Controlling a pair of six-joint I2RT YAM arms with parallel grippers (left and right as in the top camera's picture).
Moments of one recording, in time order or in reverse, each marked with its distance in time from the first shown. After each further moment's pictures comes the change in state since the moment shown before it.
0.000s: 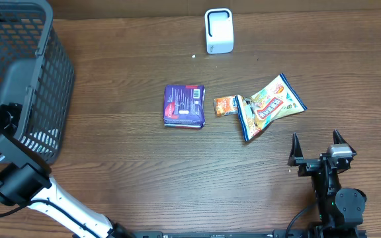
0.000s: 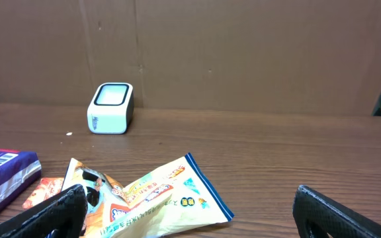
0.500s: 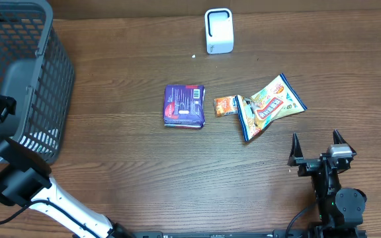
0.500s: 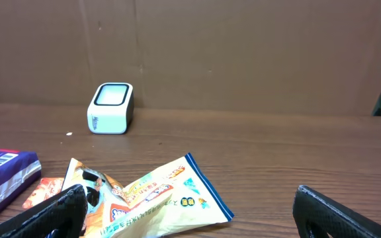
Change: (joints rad) left arm 0.000 0.000 0.255 -0.244 -0.054 -0.021; right arm 0.000 0.000 0.000 0.000 0.000 0.000
